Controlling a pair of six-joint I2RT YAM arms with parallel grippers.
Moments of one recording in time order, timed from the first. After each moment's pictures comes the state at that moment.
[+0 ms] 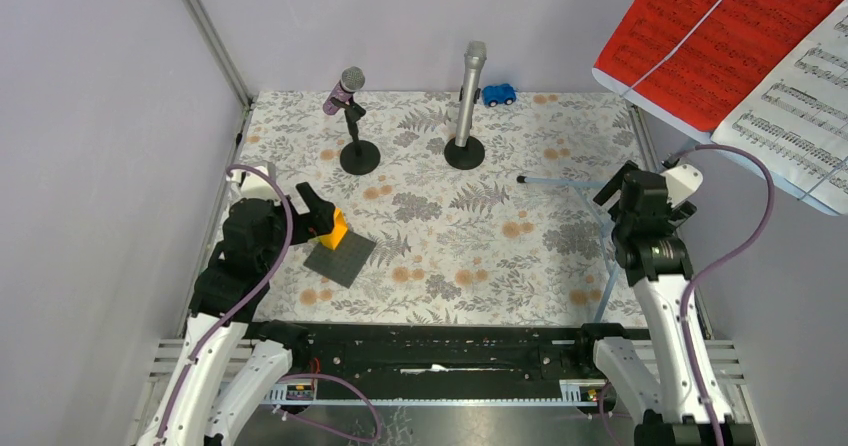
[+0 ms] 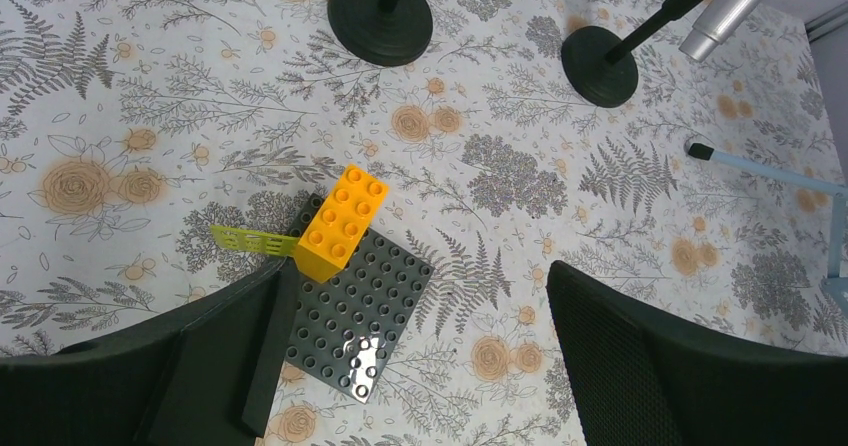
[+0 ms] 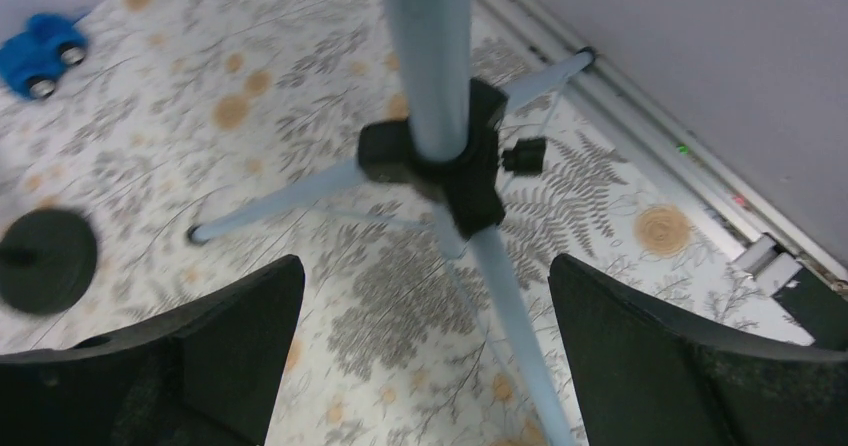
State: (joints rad) left arm -0.27 0.59 0.82 -0.63 -0.12 -0.45; right arm 0.02 0.75 0.85 -0.64 0.49 0.50
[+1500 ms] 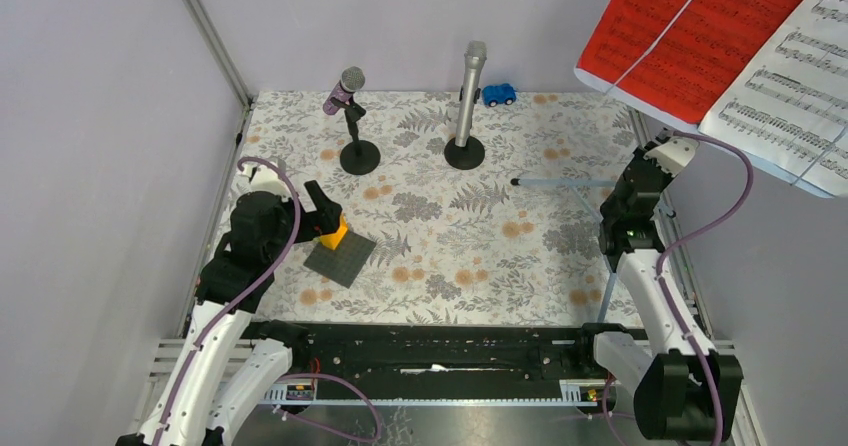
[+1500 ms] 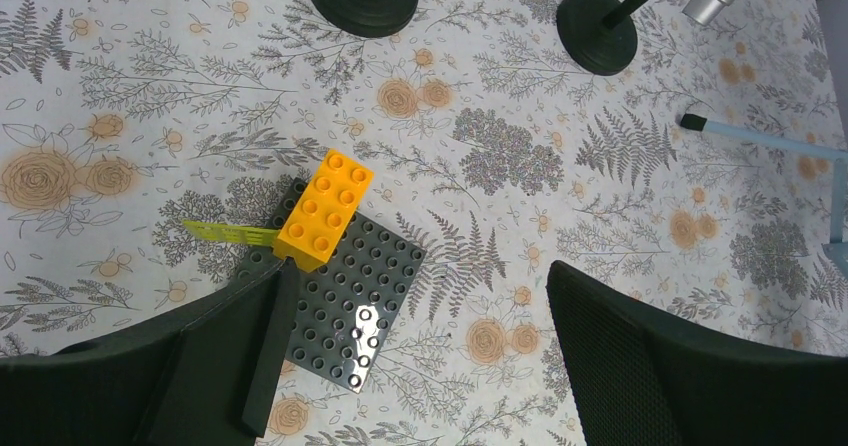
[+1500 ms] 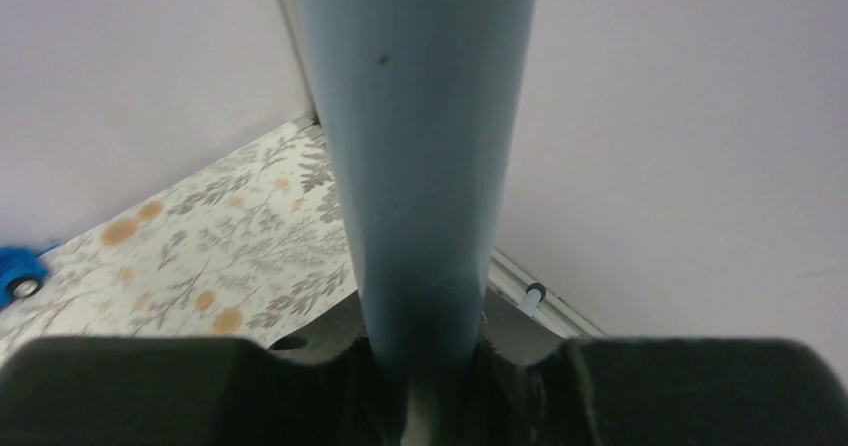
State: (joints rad) left arm -0.27 0.65 0.82 -0.63 -0.06 -0.44; right arm -0.01 1.02 0.65 0.37 0.76 0.05
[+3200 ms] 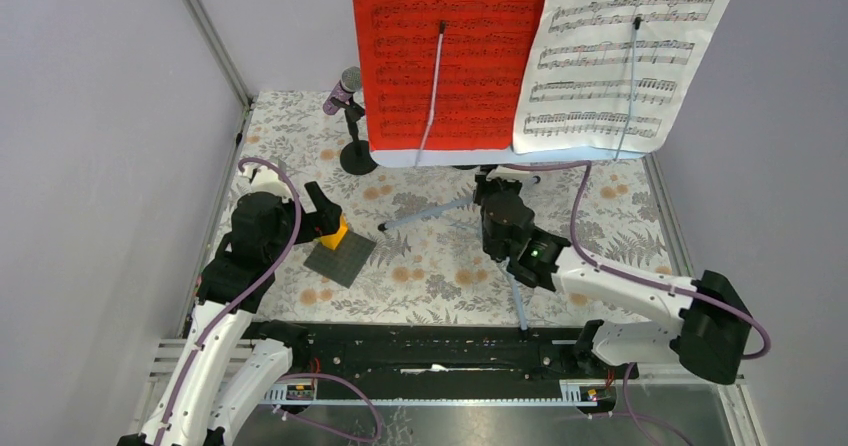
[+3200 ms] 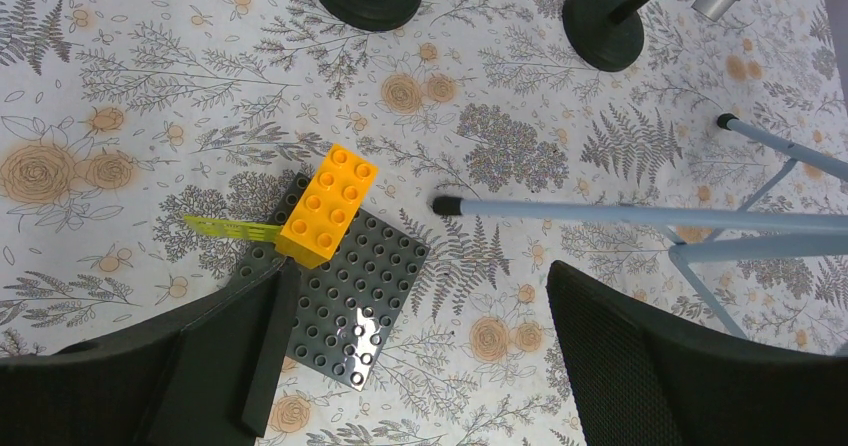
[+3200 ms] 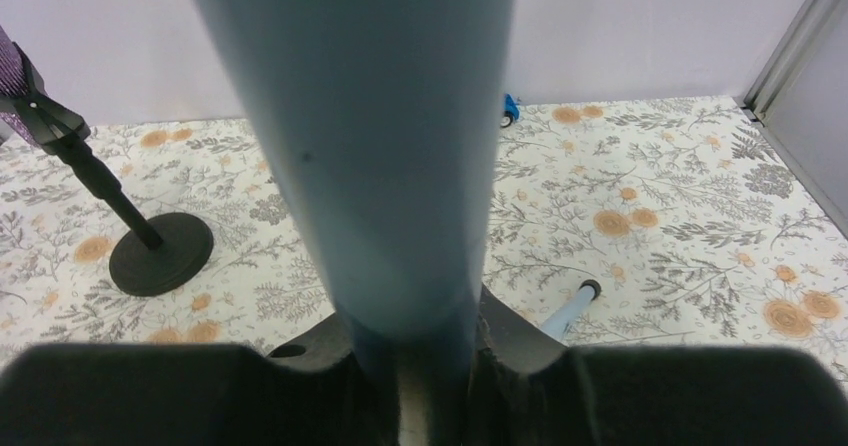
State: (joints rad) left arm -0.26 0.64 0.81 -0.63 -0.05 -0.44; right arm 0.98 1.19 0.80 0.35 1.00 0.09
